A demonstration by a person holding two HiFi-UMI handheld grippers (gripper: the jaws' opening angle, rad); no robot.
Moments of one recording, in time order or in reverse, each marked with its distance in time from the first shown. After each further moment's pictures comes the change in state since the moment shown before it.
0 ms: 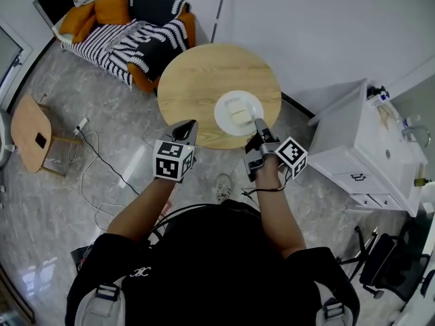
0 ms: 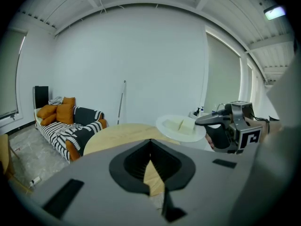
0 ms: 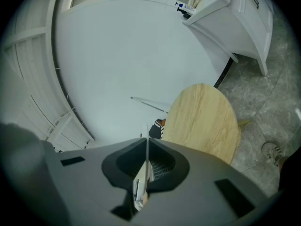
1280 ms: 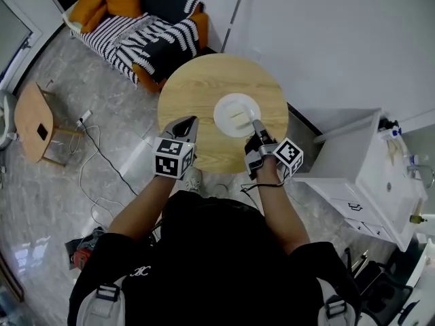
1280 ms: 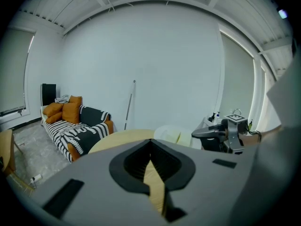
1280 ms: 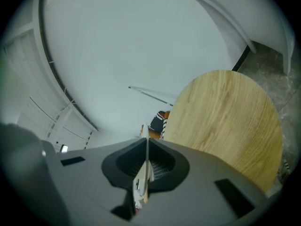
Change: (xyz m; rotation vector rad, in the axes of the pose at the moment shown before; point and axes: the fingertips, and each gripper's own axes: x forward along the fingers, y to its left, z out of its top) left arm 0.081 0.053 0.049 -0.066 -0.009 0.096; right arm 0.124 -0.028 0.040 -0.016 0.165 0.041
